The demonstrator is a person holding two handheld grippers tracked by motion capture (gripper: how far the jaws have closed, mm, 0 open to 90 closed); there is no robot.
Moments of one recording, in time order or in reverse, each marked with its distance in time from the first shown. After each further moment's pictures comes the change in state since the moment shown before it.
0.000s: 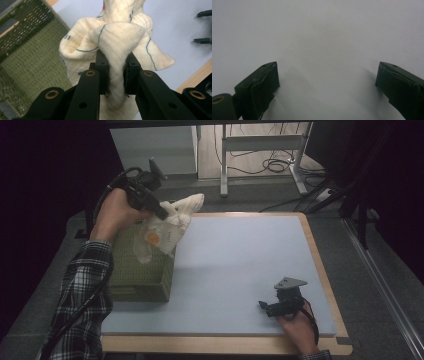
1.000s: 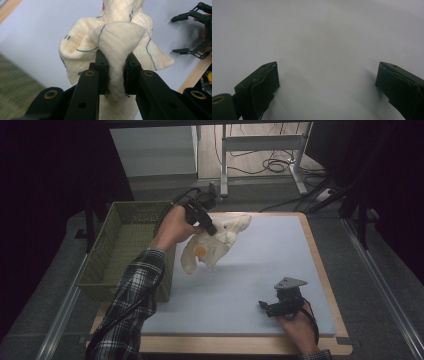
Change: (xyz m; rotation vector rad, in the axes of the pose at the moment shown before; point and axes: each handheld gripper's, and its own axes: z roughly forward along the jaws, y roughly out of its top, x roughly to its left) left arm -0.077 0.063 0.107 0.027 -0.127 0.159; right arm 0.000 0.000 0.000 0.003 0.003 0.001
